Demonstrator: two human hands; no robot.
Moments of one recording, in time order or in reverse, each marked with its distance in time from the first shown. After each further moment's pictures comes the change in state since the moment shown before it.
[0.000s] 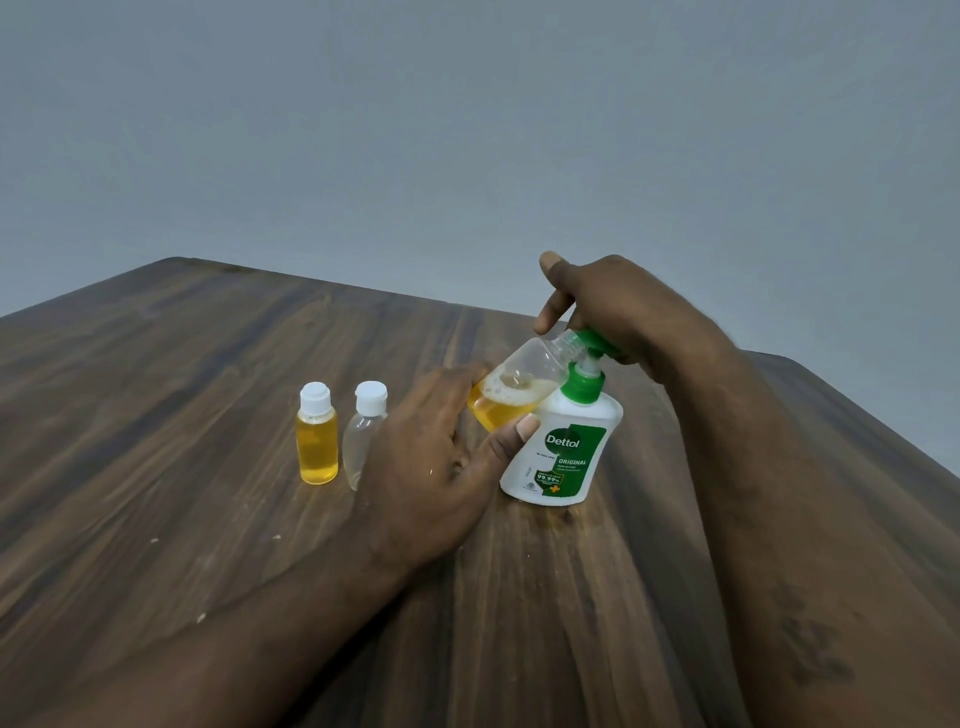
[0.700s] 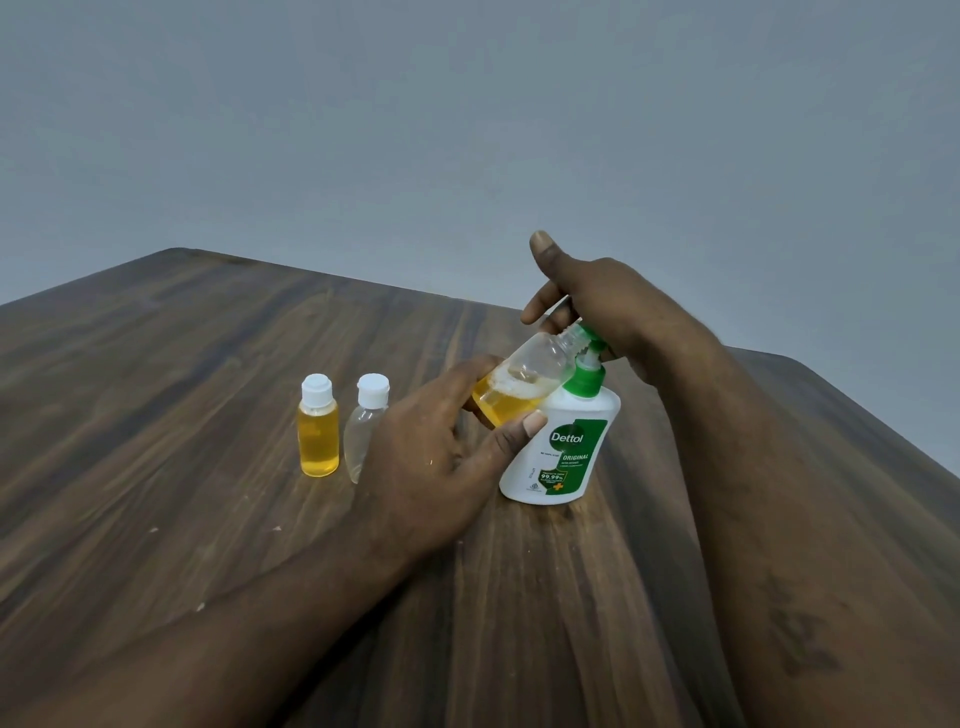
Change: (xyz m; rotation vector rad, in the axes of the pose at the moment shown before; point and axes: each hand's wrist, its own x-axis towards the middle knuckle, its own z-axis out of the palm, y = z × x) left_hand -0.001 -0.001 0.001 -0.025 -0.050 -0.070; right_hand 0.006 0.008 0.009 0.115 -0.076 -0.053
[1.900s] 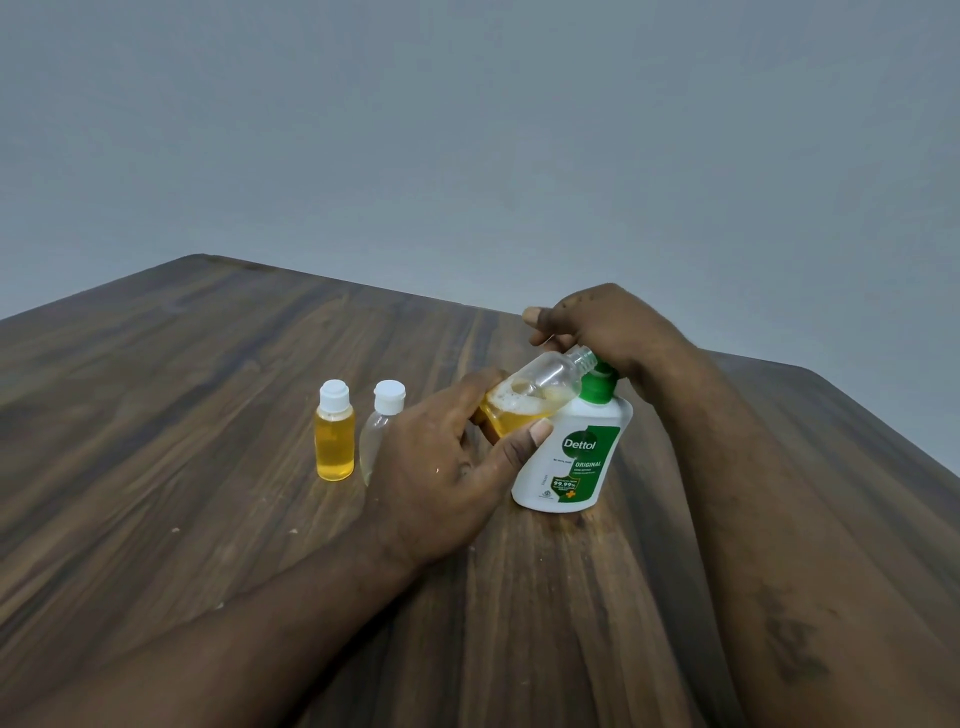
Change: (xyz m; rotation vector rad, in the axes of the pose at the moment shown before) left_hand -0.001 0.000 -0.005 0.007 0.049 0.063; right_hand 0.007 0.005 0.011 -0.068 -0.036 -0.035
